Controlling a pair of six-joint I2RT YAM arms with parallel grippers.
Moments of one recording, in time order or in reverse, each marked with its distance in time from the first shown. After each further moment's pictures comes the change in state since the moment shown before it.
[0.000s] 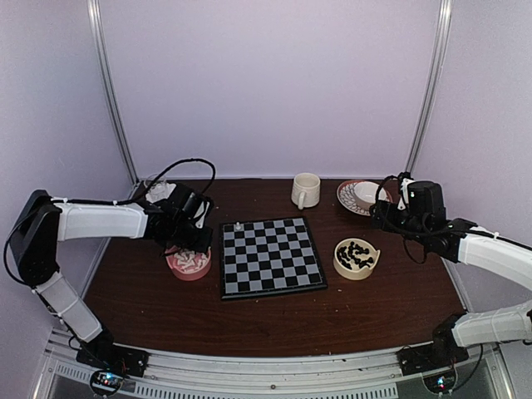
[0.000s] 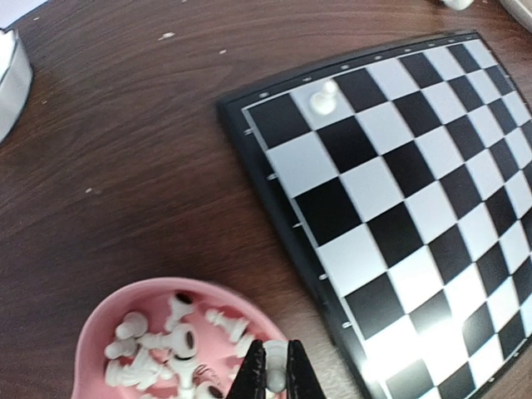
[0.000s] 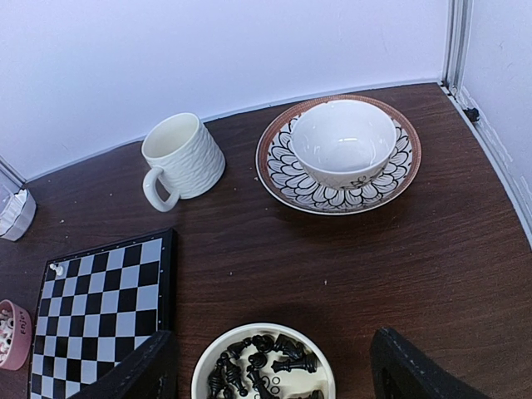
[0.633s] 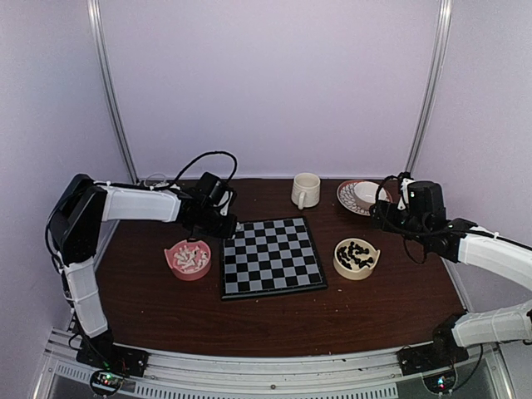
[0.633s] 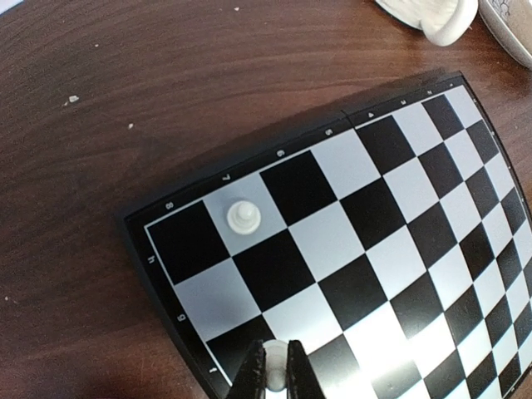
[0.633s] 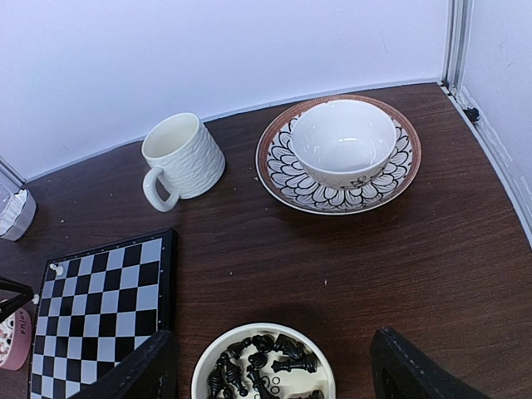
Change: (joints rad) left arm -0.001 0.297 0.288 0.047 0.120 -0.048; right arm 0.000 0.000 0.000 0.000 0.000 0.000
